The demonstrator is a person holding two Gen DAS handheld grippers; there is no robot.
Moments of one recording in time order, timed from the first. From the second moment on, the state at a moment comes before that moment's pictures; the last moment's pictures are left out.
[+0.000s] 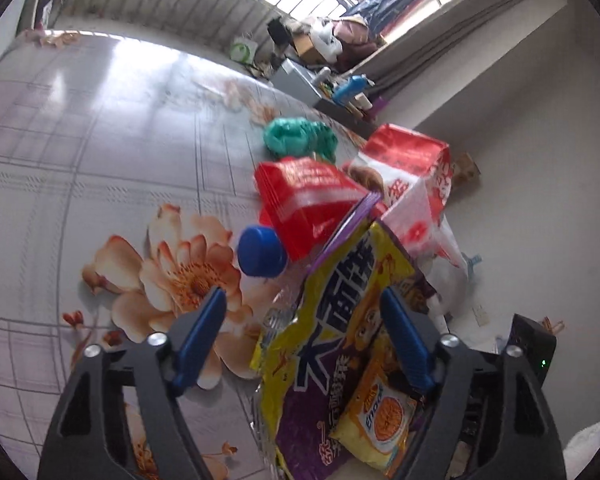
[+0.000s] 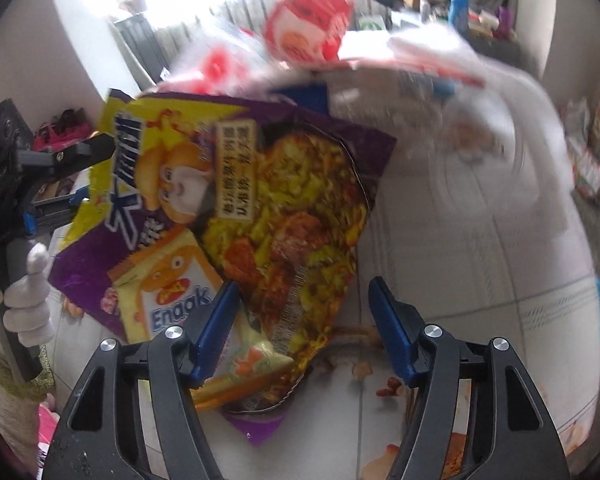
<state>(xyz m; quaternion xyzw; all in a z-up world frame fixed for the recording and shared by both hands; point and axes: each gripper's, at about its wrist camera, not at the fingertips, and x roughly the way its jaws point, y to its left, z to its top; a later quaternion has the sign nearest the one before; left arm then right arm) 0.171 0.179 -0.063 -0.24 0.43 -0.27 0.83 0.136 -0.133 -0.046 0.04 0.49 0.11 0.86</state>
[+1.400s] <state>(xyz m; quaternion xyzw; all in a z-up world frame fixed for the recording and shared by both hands) 0.063 0.099 -0.069 -0.12 0.50 -0.24 0.83 0.066 -0.222 -0.032 0.26 0.54 0.20 0.77</state>
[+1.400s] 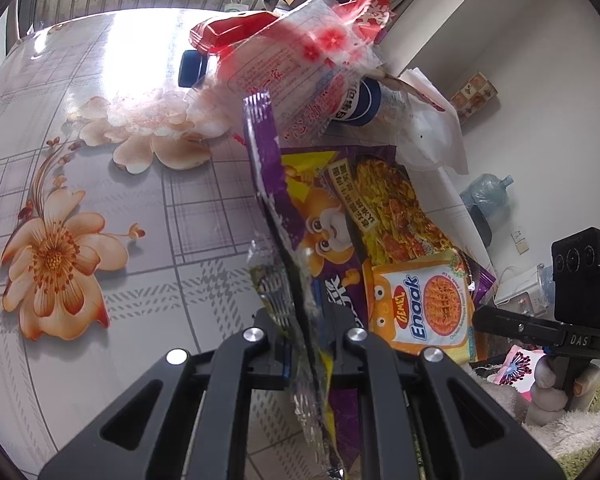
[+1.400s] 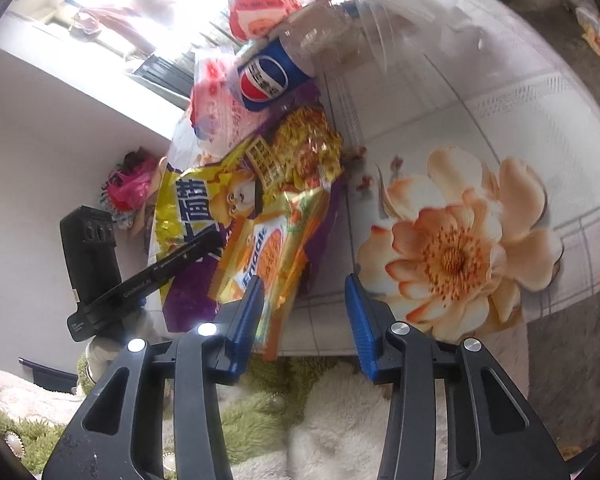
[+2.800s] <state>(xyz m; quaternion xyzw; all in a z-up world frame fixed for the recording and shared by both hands) 0.060 0.015 0.069 -0.09 0.38 -0.43 0.82 0.027 -0.344 0.019 0.33 0.34 0.10 0.88</state>
